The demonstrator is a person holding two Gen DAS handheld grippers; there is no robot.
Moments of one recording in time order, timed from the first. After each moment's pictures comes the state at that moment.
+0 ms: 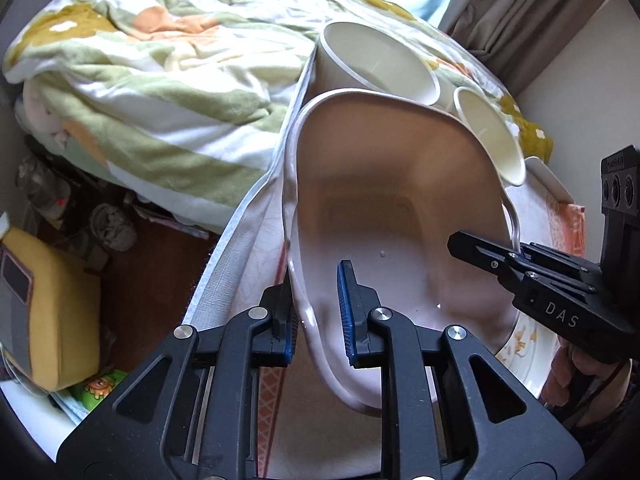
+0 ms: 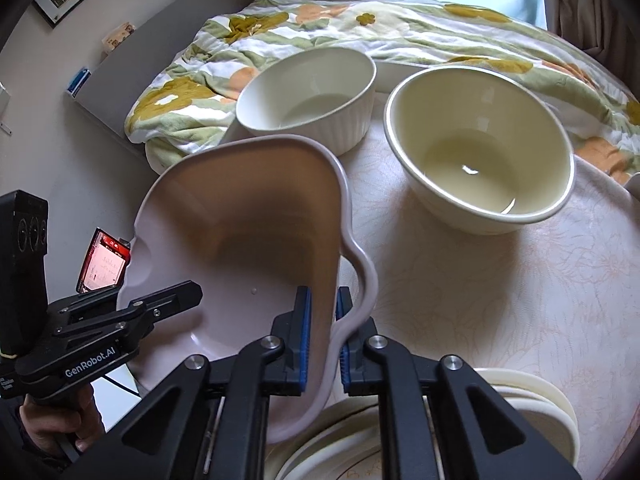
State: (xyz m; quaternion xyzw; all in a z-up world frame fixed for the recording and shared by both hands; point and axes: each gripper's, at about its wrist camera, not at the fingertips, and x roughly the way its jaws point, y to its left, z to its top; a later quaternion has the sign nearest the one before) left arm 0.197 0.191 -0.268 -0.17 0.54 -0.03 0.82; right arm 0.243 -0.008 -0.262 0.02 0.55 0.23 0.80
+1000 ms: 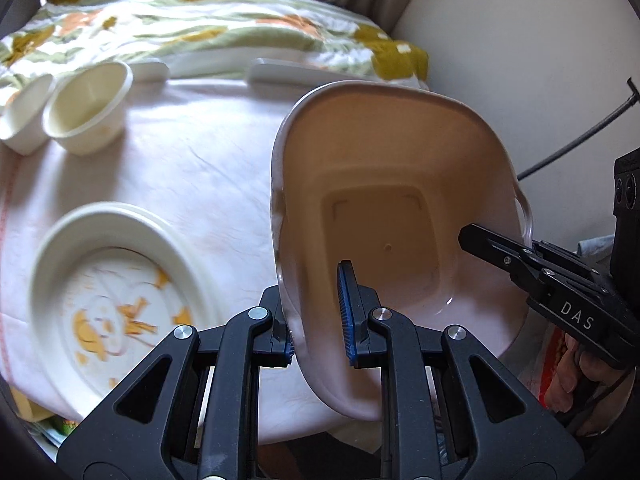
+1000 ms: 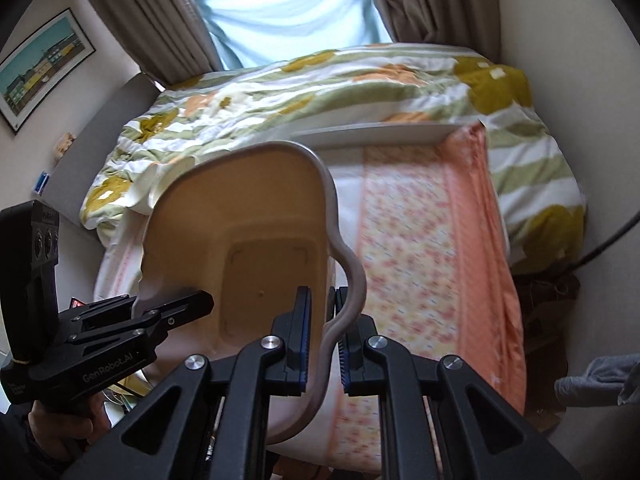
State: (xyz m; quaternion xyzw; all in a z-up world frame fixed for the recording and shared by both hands) left arm 0.153 -0.194 -0.212 -0.08 0.54 -0.19 0.81; right arm 0.106 -0.332 -0.185 0.10 0.49 0.07 0.86
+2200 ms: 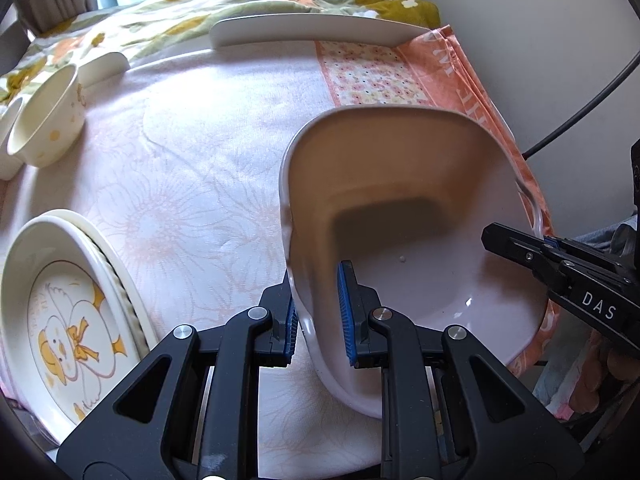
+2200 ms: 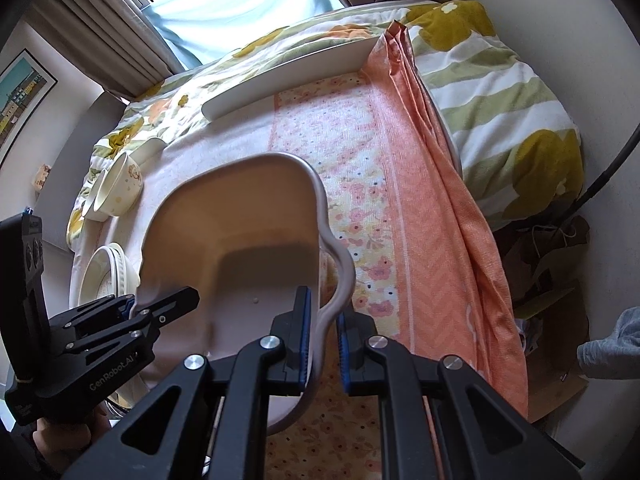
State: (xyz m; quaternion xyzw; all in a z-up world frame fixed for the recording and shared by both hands) left arm 0.164 -0.251 -0.272 0.01 0.55 -0.16 0.82; right arm 0.100 -0.408 -0.256 0.17 0.52 0.05 0.84
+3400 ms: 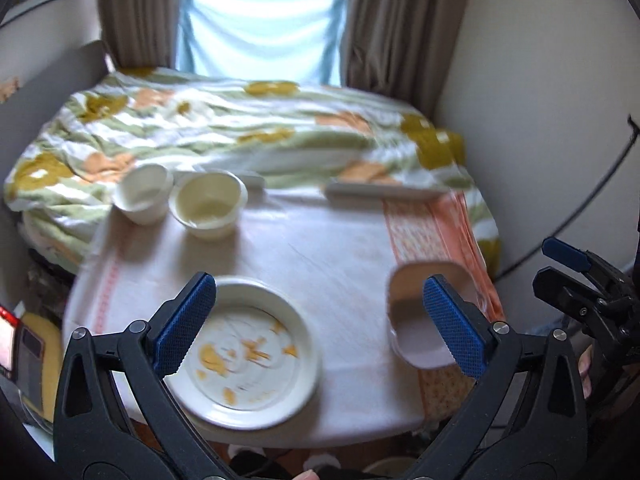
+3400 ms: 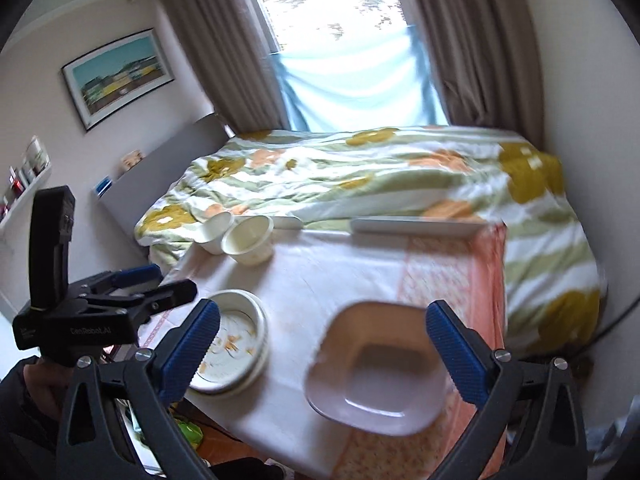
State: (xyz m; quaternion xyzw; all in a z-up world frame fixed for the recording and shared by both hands) left arm 0.109 -0.122 -0.082 -0.05 0.40 -0.07 0.91; right arm 0.068 -0.336 -0.091 0.07 0.35 0.18 0.91
